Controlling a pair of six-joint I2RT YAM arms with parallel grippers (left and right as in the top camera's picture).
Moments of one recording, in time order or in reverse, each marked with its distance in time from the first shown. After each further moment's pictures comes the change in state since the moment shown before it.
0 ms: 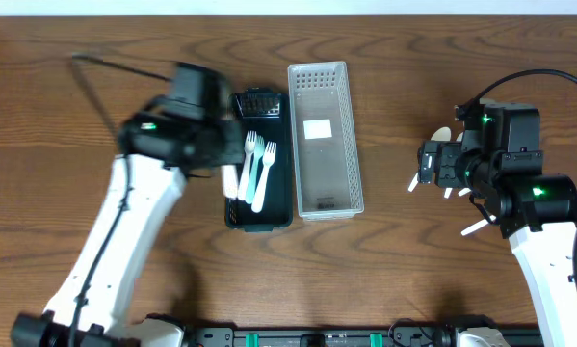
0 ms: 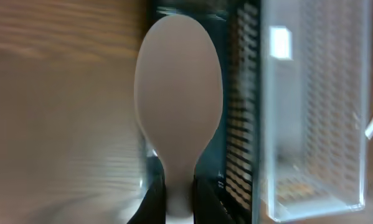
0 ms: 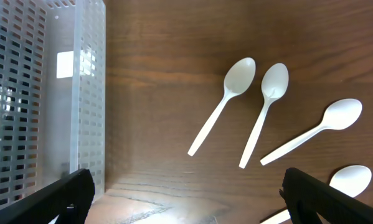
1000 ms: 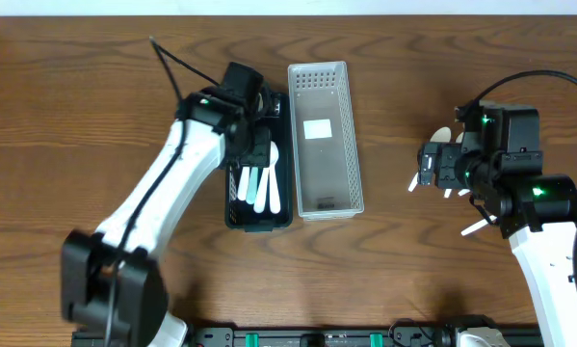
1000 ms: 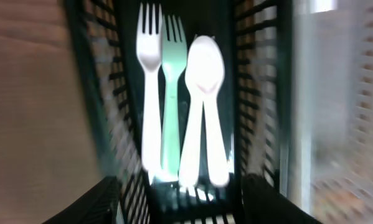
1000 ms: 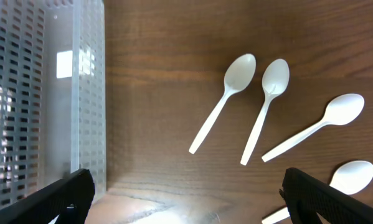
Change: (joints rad) left arm -0.038 0.180 0.035 -0.003 -0.014 0.069; right arm 0.000 0.000 0.002 -0.008 0.002 0.027
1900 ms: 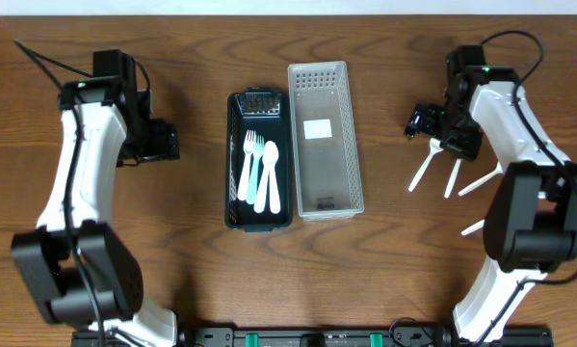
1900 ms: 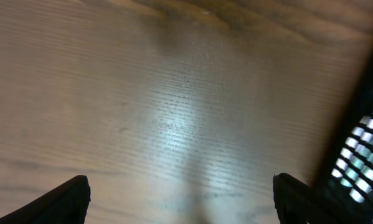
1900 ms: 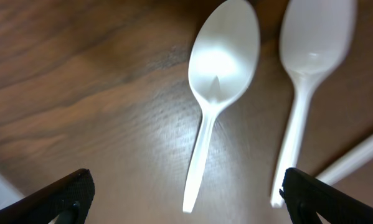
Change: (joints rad) left arm 0.482 0.103 0.051 -0.124 -0.110 0.269; right arm -0.087 0.852 0.443 -0.157 -0.003 0.292
